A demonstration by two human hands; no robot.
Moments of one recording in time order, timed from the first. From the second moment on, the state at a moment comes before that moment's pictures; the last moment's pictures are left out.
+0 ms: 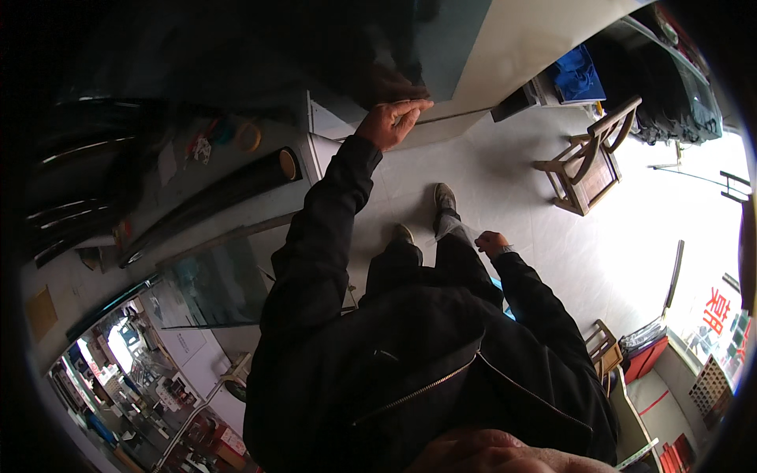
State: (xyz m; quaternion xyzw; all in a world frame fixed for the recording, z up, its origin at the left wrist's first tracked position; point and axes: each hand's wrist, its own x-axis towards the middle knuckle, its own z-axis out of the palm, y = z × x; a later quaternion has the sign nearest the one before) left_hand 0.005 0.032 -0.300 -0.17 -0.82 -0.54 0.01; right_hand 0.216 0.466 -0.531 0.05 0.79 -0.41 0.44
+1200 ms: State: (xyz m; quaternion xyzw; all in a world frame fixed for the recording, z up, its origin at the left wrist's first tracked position) left_hand -0.007 0.068 -0.190 -0.29 -0.80 -0.51 -0.10; right_hand 0.270 0.516 -0.543 0.01 0.81 -0.37 0.45
